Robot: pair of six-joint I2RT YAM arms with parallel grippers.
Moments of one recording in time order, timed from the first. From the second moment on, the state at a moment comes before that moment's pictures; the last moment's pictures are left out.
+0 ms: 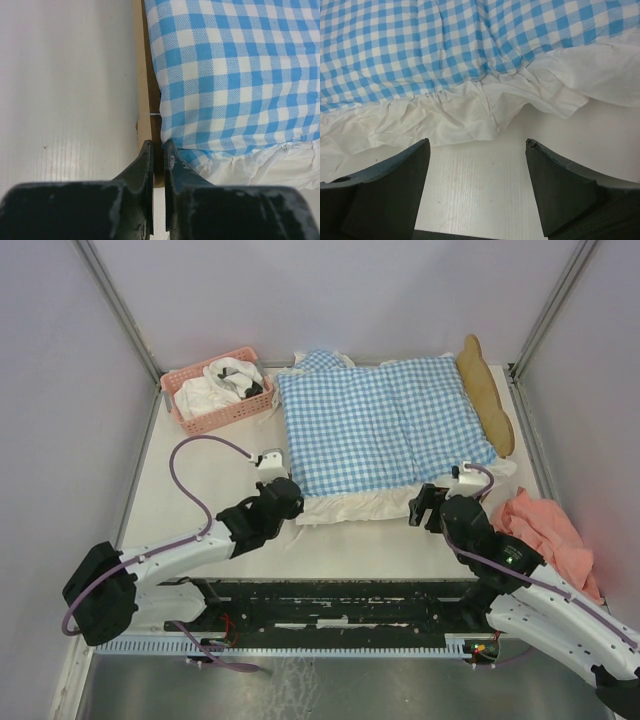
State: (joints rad) left arm -0.86 1.18 0.63 -0.09 -0.60 -0.70; right arm 0.78 0.60 0.58 -0.53 0.58 0.60
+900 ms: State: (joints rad) left arm -0.86 0.60 0.50 -0.57 -0.79 -0.69; right arm 0.78 0.65 0.67 -0.61 0.25 0.51
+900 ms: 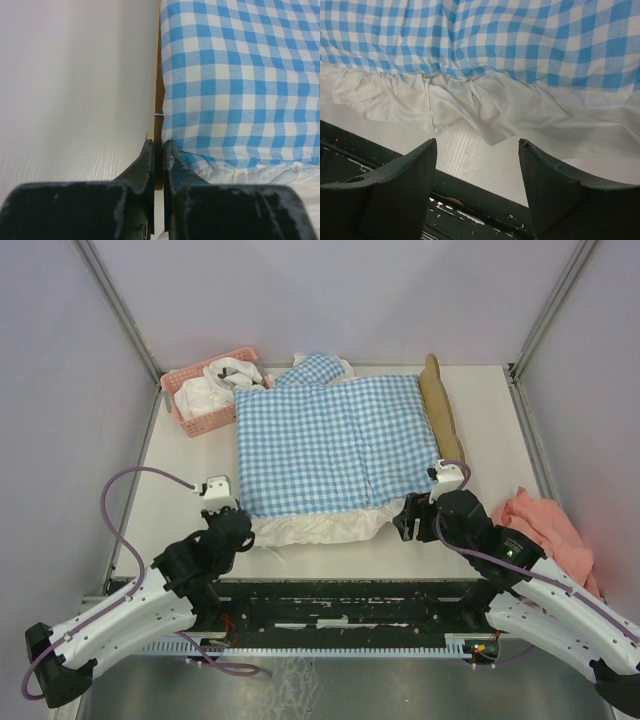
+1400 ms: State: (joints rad) left arm -0.81 0.50 0.43 -0.54 -0.94 -0.60; right arm 0.78 0.63 0.68 -0.70 0.27 0.46
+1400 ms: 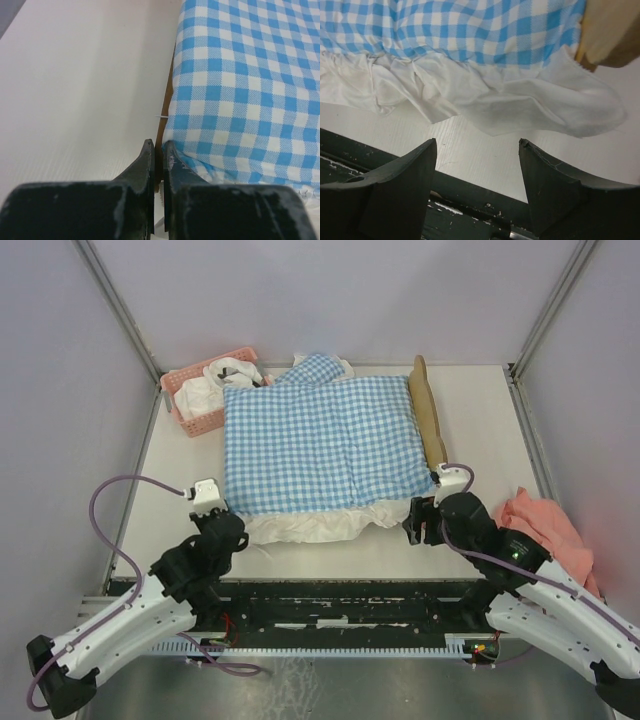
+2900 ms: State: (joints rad) left arm -0.91 0.96 0.61 0.13 -0.15 -0.26; right arm 0.78 0.73 0.73 -0.64 0.32 0.57
